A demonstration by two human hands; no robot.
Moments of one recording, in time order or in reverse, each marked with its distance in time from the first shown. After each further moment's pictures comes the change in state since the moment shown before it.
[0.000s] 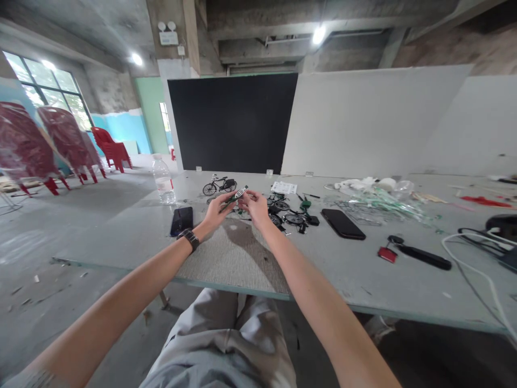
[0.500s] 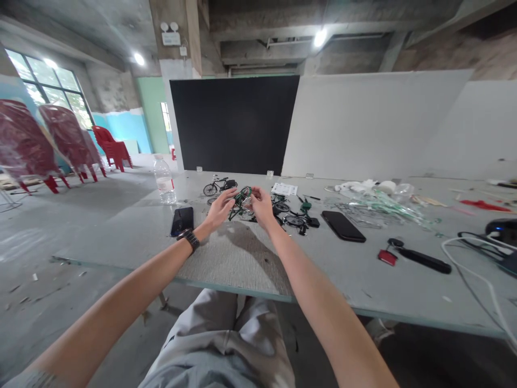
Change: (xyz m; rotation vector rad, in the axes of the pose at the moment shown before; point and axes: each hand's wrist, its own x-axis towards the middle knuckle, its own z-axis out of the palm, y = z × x) left_hand 0.000 0.007 0.002 0.015 -0.010 0.014; right_hand 0.003 -0.012 -0.008 -0.130 -0.032 -0.120
